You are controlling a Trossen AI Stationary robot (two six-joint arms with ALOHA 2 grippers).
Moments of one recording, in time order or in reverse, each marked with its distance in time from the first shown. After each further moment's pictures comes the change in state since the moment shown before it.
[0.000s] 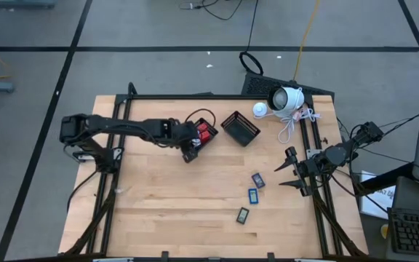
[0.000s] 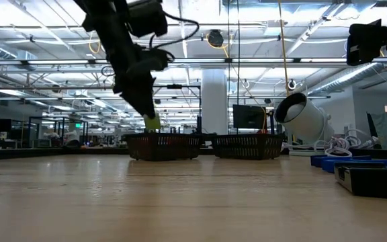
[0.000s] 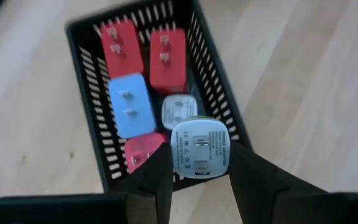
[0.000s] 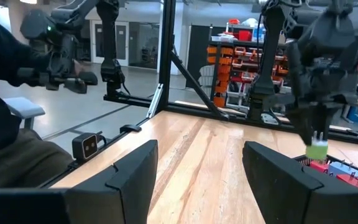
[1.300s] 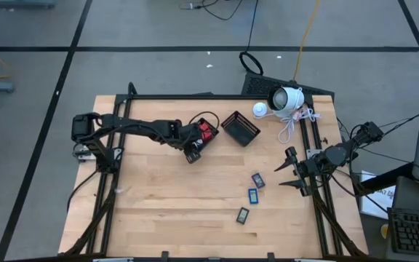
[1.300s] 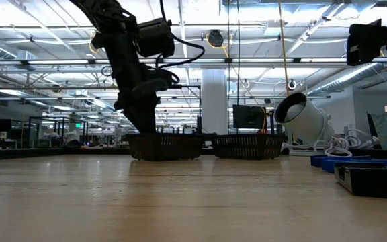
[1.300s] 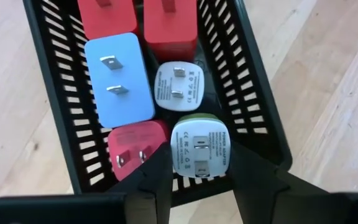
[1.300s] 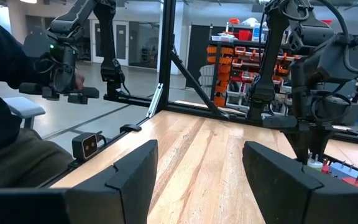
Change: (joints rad) left arm 0.036 0.121 -0.001 0.033 0.064 -0.040; right arm 0.000 0.000 0.000 0.000 0.000 0.000
